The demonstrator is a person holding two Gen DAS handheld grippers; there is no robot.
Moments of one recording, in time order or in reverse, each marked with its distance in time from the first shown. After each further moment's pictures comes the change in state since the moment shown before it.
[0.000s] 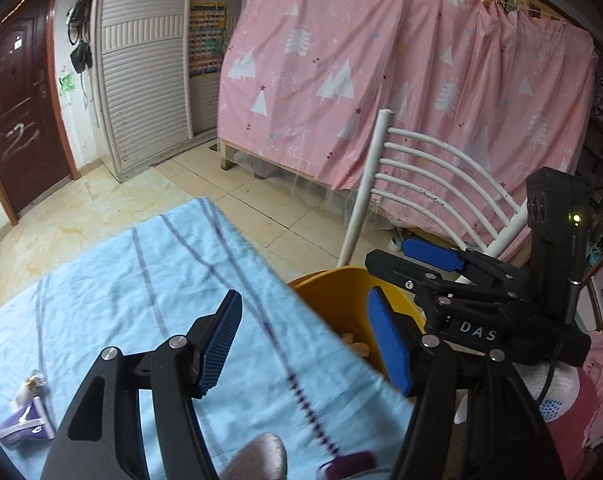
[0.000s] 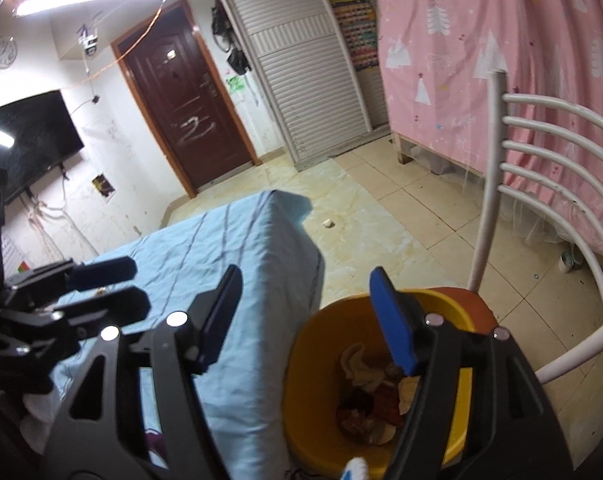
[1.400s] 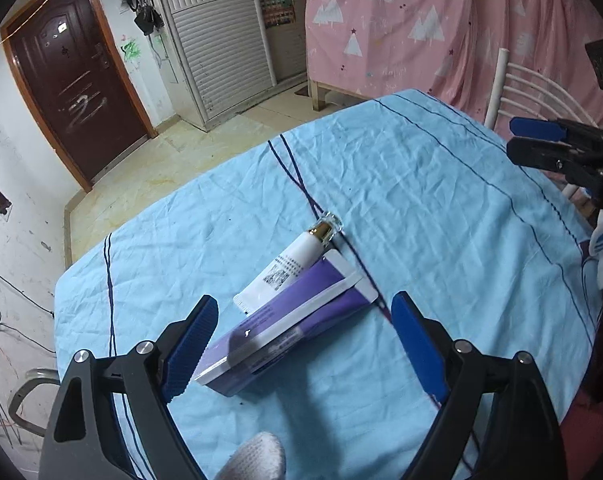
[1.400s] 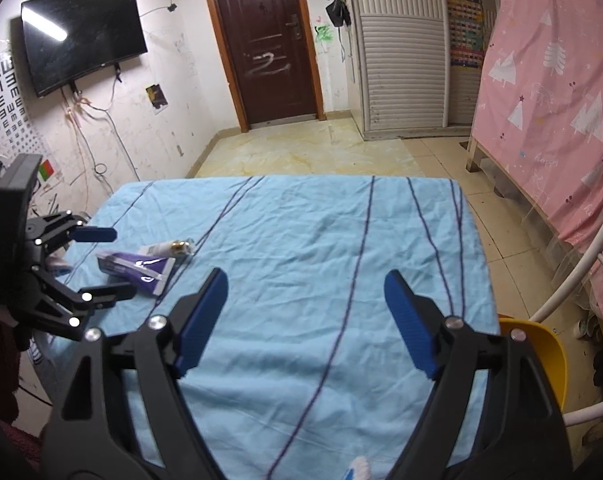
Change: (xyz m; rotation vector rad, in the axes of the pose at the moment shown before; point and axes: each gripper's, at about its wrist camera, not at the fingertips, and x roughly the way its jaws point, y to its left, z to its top) left arm -0.074 0.220 -0.107 0.036 0.198 0.272; right arm 0.063 0.189 -0.006 -0.307 0.155 0.089
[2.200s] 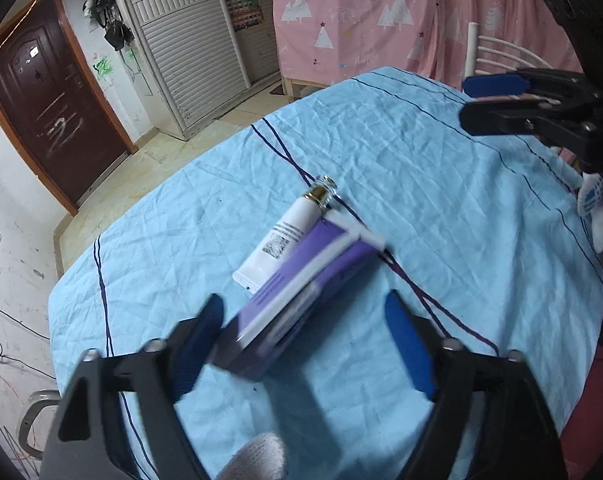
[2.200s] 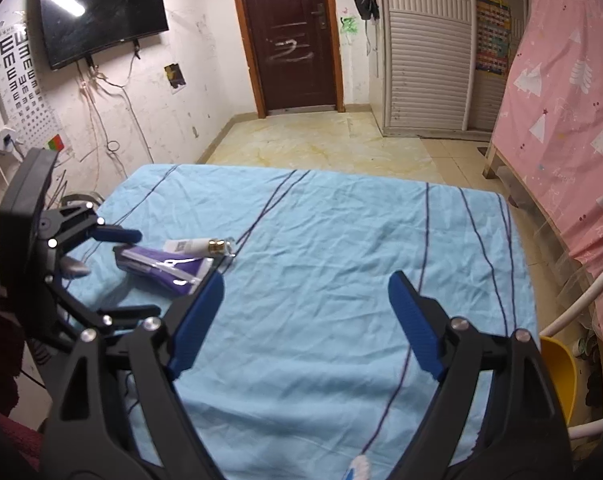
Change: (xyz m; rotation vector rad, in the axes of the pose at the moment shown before) left arm 0.000 0.004 -0.026 0.112 0.006 -0.042; right arm 0.020 0.043 0.007 -0.076 0.041 0.035
